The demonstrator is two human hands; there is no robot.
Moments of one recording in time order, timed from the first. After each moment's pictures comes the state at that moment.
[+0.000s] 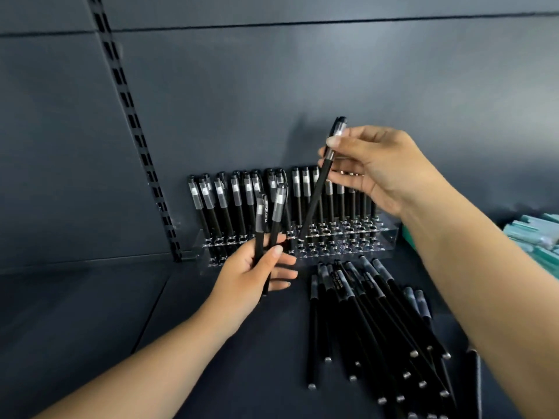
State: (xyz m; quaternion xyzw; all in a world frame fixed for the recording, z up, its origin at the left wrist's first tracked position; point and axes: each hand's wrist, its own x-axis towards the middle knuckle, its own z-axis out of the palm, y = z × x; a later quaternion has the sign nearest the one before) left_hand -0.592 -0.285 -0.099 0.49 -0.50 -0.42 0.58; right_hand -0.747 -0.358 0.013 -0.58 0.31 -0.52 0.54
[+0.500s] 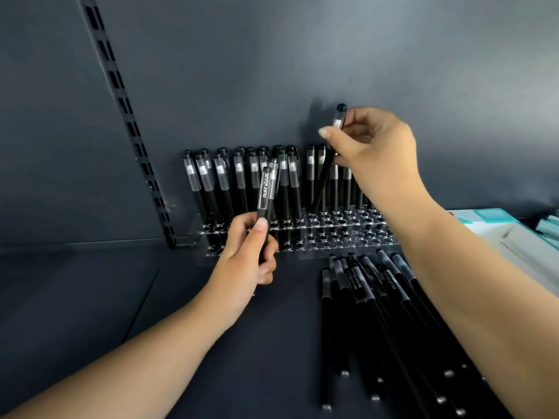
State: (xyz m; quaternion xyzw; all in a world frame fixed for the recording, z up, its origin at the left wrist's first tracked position) left_hand -0.578 -0.306 -0.107 0.47 -0.47 -0.44 0.61; right_hand -0.716 -0.395 -0.023 -0.66 0.39 -0.59 0.26
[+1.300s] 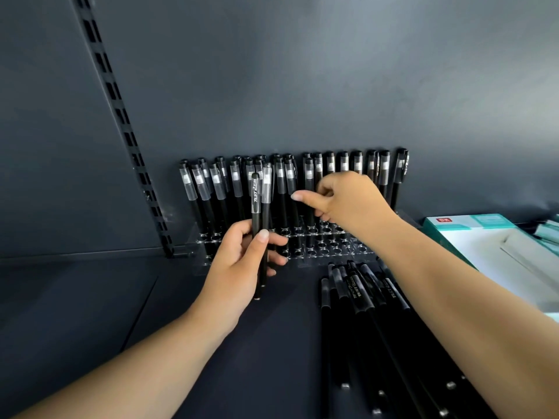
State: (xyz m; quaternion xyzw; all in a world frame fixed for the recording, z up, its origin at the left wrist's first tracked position) left_hand -0.576 -0.309 -0.112 0.50 -0.50 -0.36 0.61; right_hand -0.713 -0.401 -0.048 -0.82 0.50 -0.26 0.13
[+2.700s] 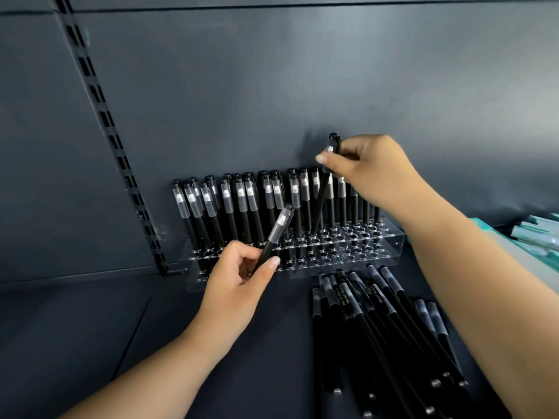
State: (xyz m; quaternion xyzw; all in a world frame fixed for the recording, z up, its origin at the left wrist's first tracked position) left_hand -0.577 -0.304 -0.115 0.56 -0.54 -0.26 0.57; right_hand -0.745 -0.397 -0.004 -0.77 0.47 -0.42 0.13
